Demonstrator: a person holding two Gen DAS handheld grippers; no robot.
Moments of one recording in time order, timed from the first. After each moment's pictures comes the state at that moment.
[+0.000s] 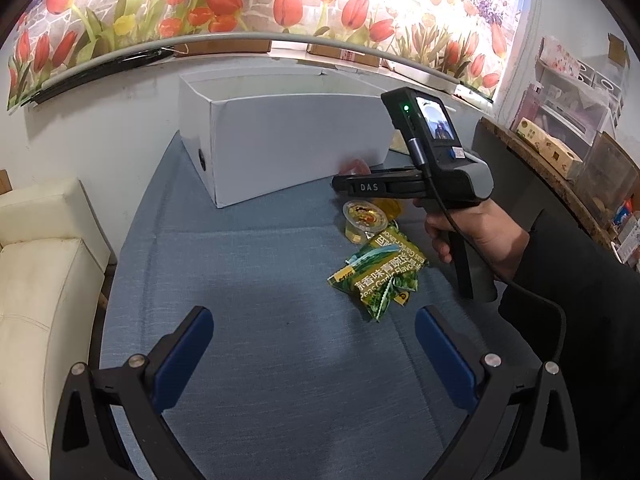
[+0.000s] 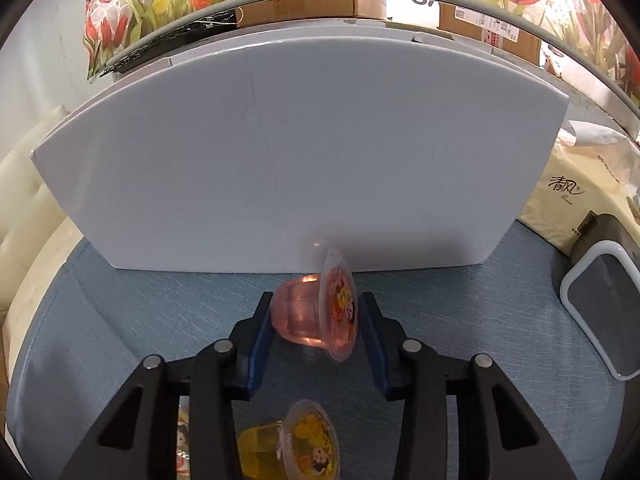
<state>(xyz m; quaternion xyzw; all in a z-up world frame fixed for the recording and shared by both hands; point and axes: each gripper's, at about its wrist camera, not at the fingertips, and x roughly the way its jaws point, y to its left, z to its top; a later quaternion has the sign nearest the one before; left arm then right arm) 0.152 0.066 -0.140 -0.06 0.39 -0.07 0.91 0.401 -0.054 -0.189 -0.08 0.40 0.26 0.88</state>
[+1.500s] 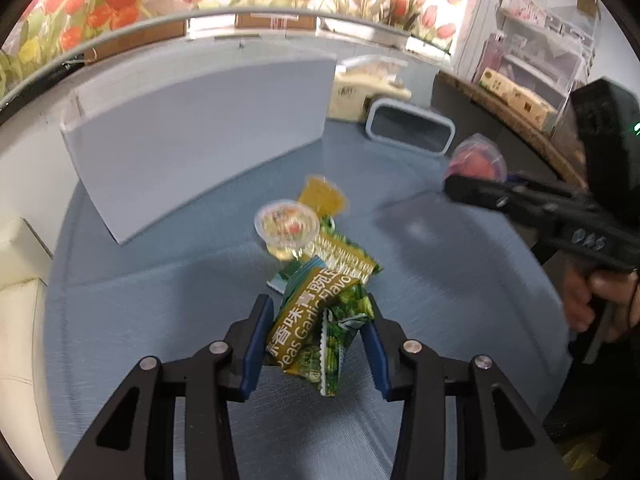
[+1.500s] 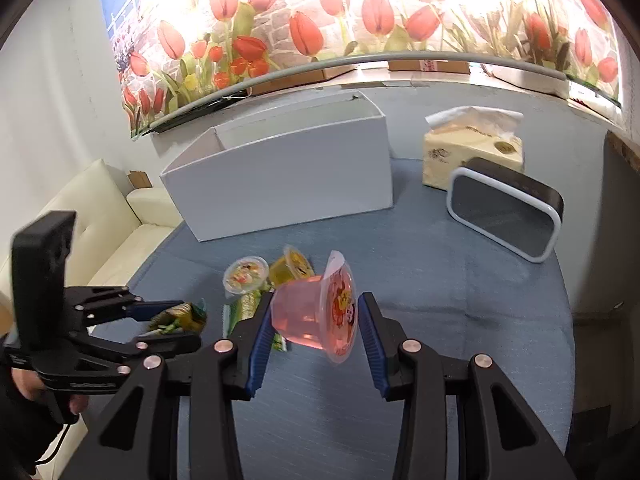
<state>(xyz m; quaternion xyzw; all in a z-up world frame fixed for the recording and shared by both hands) 0.212 0.012 -0.148 -0.01 0.43 -0.16 0.89 0.269 -0.193 -0.140 0.01 0.34 0.30 0.89</state>
